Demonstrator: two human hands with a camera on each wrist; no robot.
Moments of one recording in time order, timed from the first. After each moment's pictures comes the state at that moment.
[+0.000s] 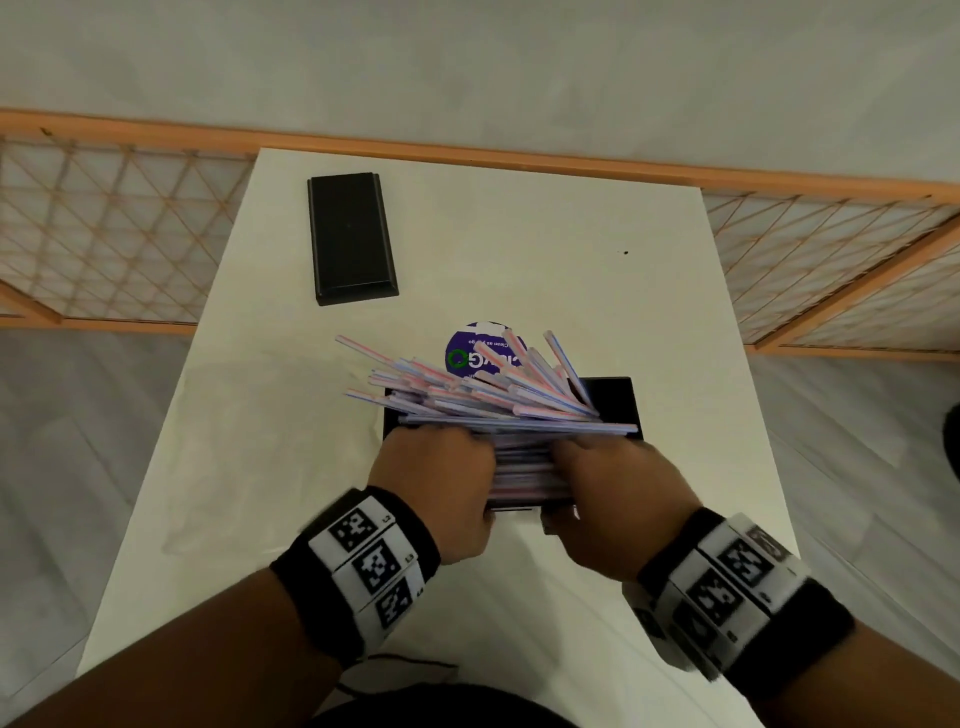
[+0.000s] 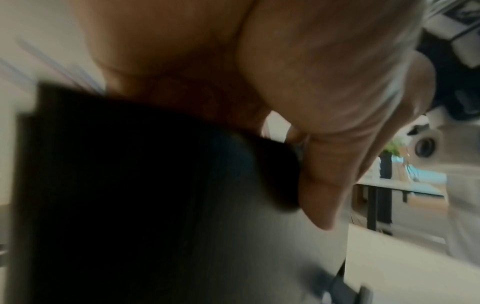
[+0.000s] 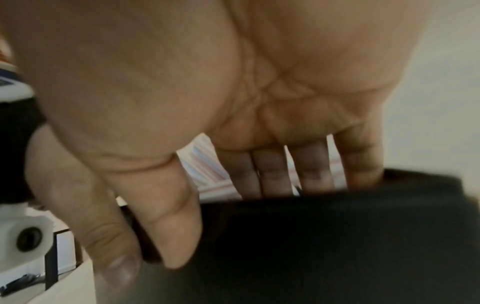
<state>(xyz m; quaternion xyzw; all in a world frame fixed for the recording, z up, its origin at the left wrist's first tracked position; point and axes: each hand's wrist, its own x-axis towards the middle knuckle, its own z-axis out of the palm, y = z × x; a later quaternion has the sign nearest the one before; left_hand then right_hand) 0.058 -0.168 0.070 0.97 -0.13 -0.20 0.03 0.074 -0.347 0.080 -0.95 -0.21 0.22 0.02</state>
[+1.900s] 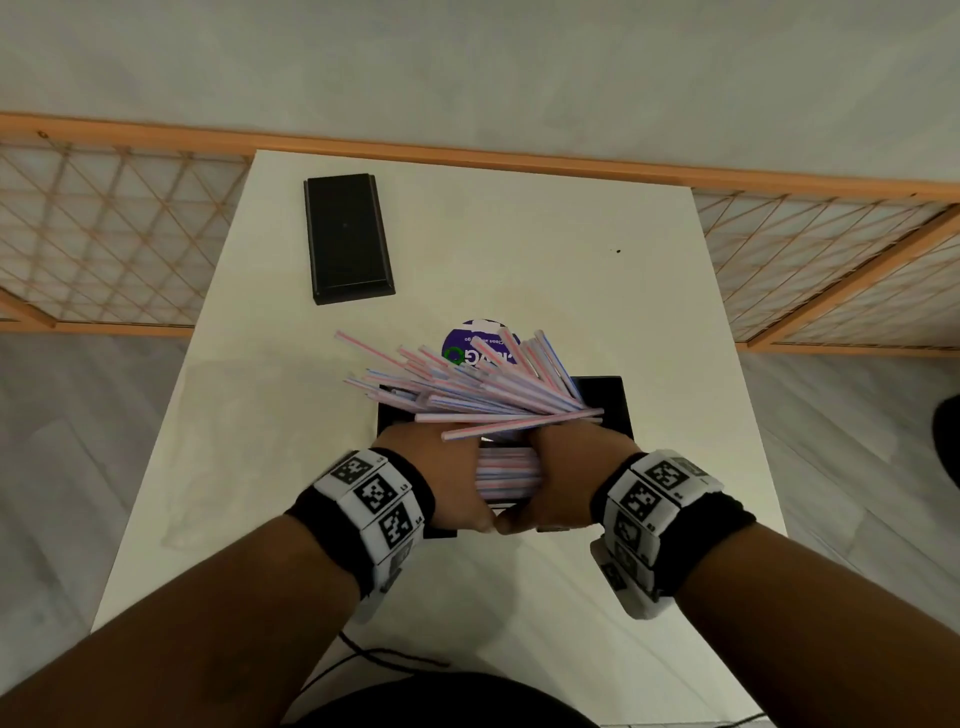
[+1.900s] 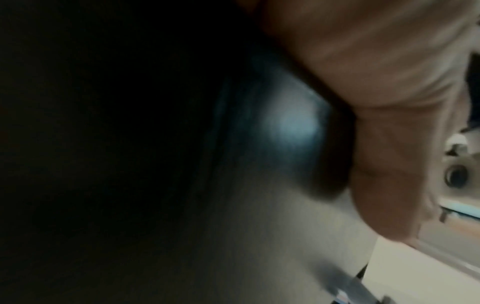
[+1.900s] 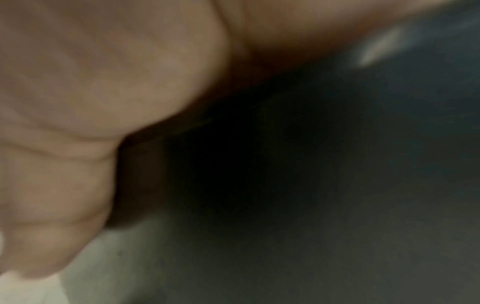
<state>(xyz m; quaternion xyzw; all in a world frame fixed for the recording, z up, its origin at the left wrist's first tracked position) 0.074 -0.160 0.056 0.94 -0.10 -0.32 0.12 0.101 -0.329 0.052 -0.92 -0.18 0.36 0.06</state>
